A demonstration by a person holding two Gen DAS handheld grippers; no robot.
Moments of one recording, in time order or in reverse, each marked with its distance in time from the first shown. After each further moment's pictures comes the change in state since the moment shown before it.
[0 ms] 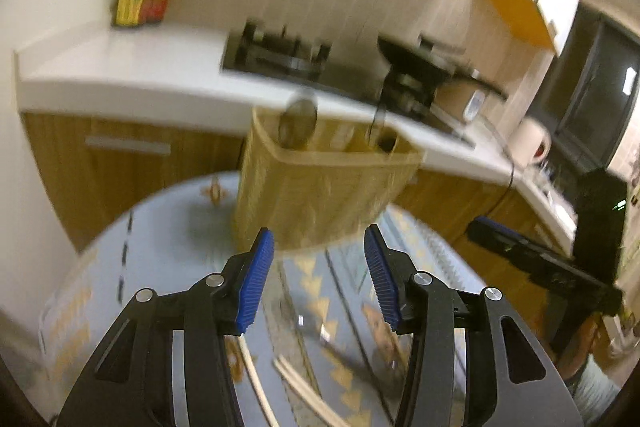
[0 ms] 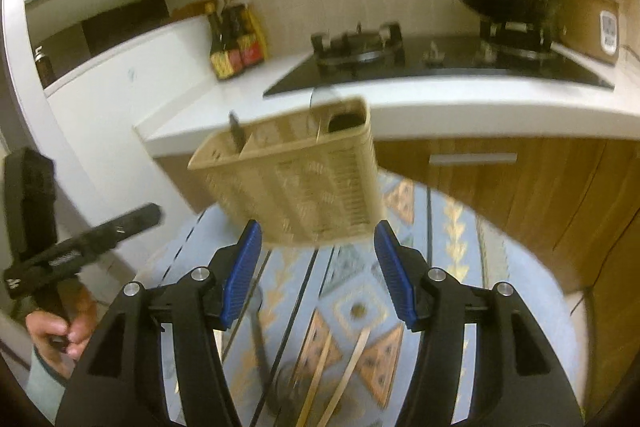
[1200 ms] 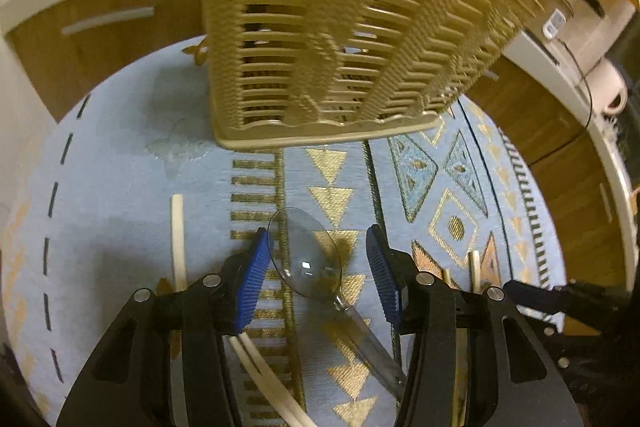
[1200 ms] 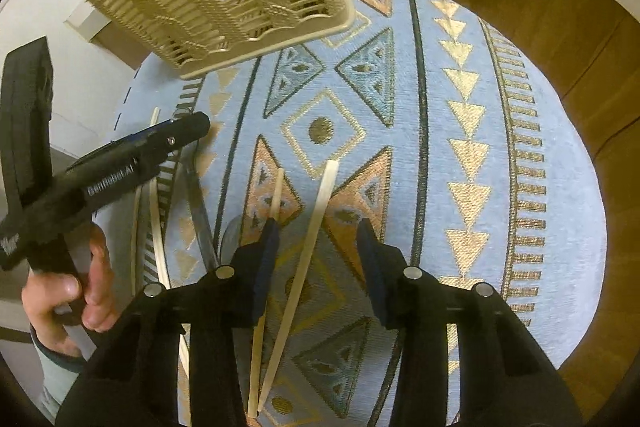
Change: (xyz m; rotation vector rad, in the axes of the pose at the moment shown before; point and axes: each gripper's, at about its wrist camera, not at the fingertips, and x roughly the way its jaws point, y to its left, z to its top) left arm 0.120 -0.016 -0.040 -0.050 0.348 0.217; right arm 0.073 -0.029 -0.061 0.111 0.574 -0.098
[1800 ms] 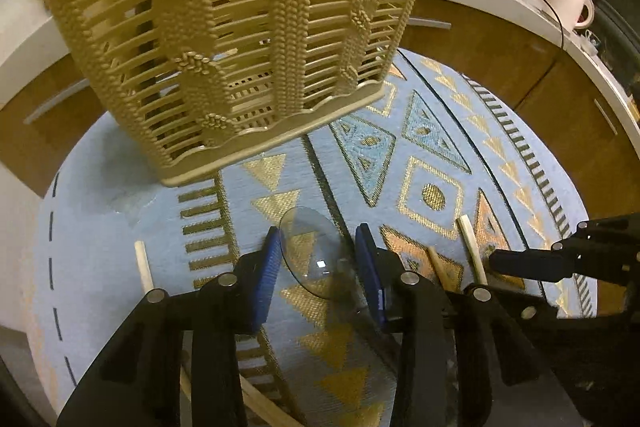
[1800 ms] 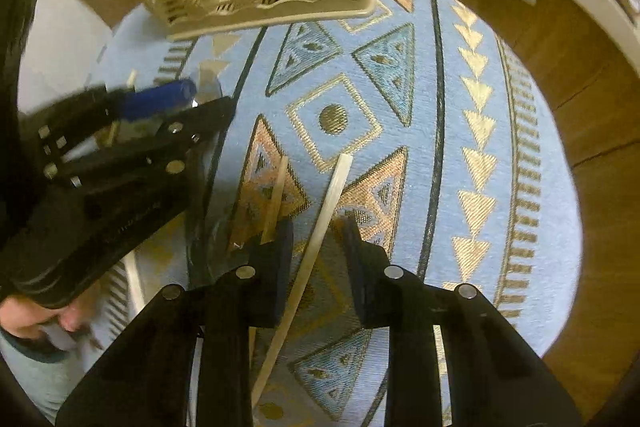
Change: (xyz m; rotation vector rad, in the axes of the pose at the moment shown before) left arm 0.014 -0.046 -0.004 0.277 0.004 0.003; right arm 0.028 0.044 0.005 -0.130 0.055 -0.204
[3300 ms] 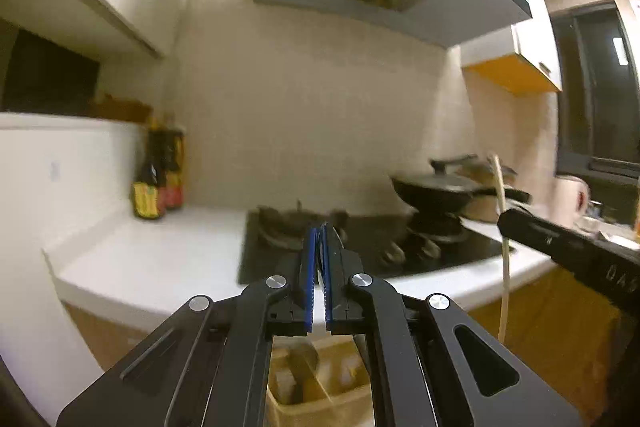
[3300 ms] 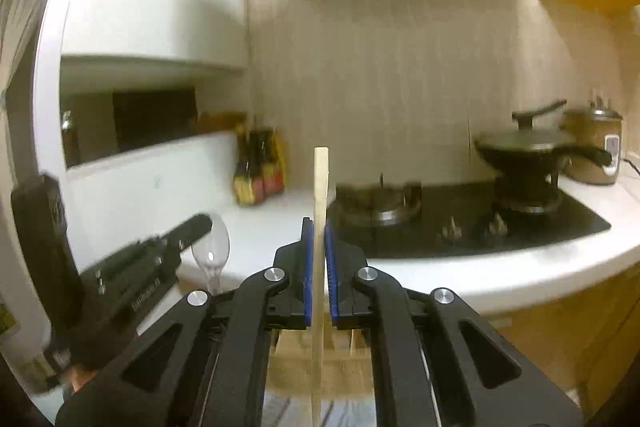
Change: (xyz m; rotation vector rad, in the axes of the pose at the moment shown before) left arm -0.213 0.035 0.064 -0.070 -0.961 0.157; right arm -0.227 -0.016 0.051 0.013 -1.146 0.189
